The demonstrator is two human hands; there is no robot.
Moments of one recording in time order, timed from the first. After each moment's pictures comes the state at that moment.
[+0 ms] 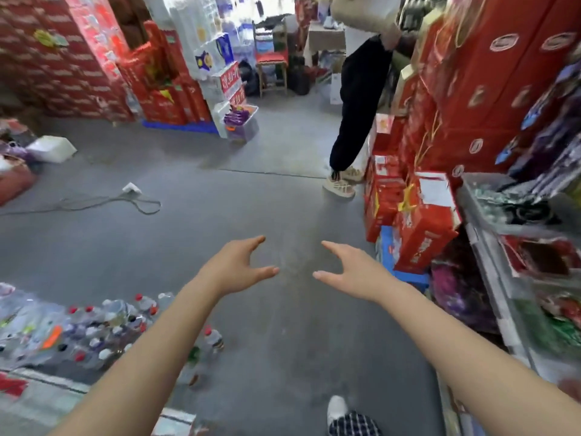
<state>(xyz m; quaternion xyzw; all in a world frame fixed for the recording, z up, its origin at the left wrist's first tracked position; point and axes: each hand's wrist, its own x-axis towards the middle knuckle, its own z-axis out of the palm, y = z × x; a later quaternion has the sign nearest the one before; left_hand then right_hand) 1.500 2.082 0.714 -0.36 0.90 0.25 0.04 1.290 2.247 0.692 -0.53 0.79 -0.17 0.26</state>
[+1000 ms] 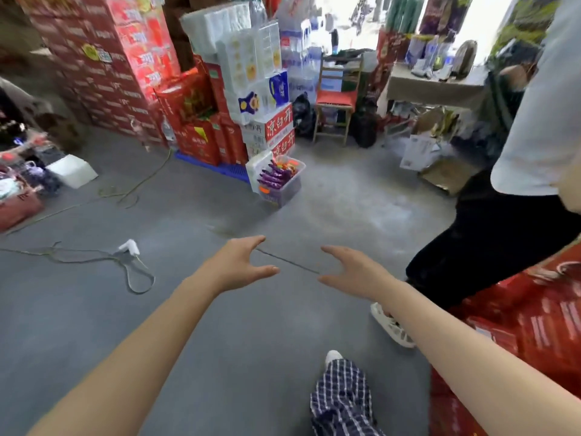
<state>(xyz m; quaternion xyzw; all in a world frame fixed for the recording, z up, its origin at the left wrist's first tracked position) 1.095 1.358 0.720 -0.47 0.84 0.27 -0.01 0.842 1.460 0.689 -0.64 0.72 -0.09 0.26</state>
